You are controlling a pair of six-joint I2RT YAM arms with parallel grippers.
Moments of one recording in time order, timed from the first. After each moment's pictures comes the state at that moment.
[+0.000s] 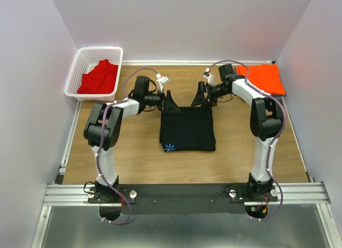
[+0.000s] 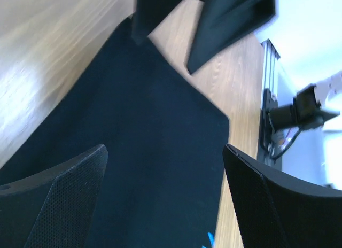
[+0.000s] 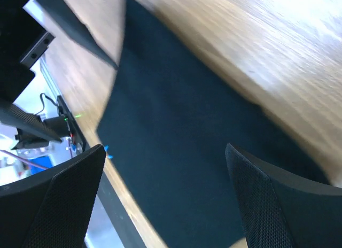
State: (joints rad) left arm -0.31 1.90 1.17 0.23 1.06 -0.31; right arm 0.22 2.06 1.62 -0.64 -0.87 0.08
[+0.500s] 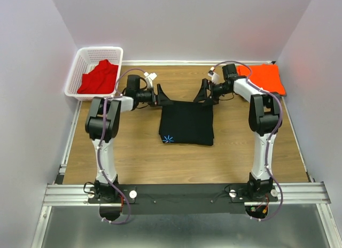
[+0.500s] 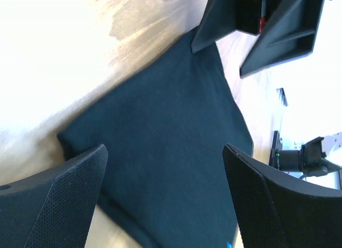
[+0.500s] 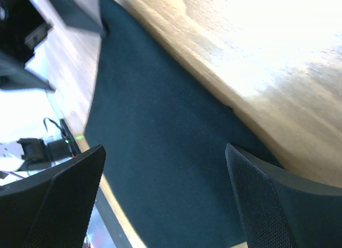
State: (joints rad) left arm -0.20 2.16 1.31 0.30 1.01 -0.48; right arm 0.16 2.25 1.70 -0.56 -0.89 0.15
